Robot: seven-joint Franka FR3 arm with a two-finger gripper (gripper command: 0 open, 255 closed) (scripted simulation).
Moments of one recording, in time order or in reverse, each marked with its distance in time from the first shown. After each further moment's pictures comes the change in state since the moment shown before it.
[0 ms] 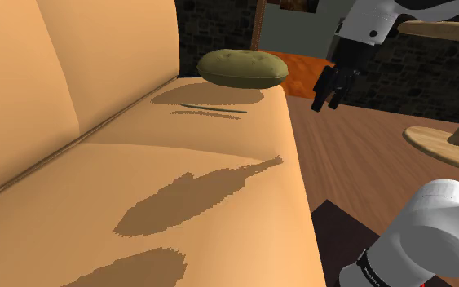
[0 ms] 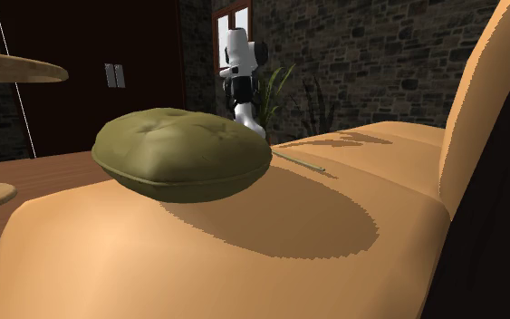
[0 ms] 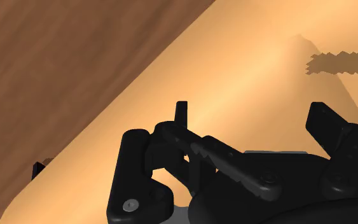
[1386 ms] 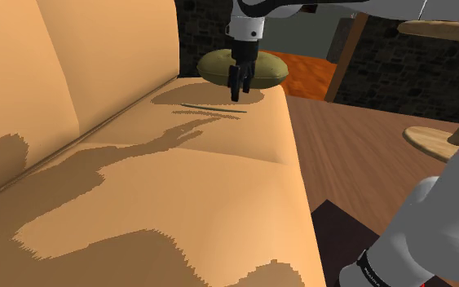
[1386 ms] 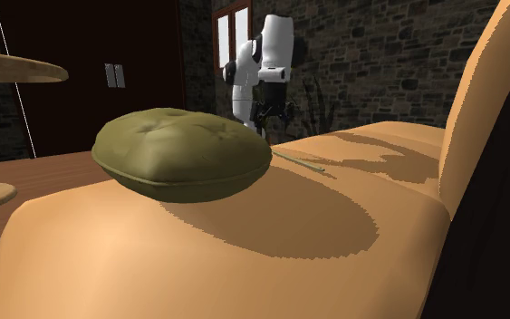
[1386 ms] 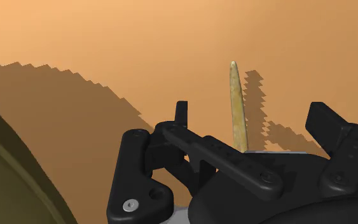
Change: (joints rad) arm 0.132 0.814 0.081 0.644 -0.110 0.065 -0.268
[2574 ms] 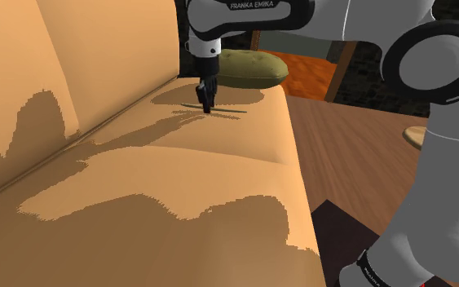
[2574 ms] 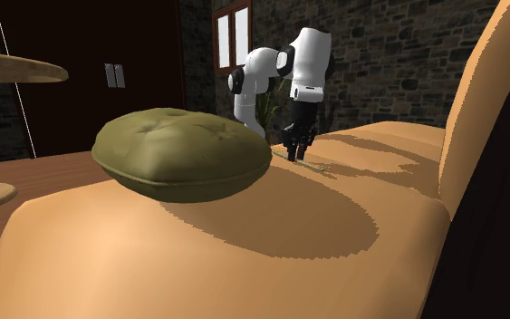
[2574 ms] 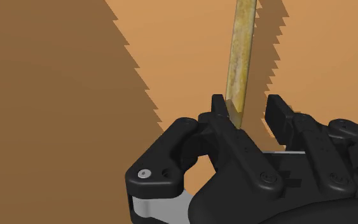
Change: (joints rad) arm 0.065 0.323 0.051 0.297 -0.074 -0.010 -0.074
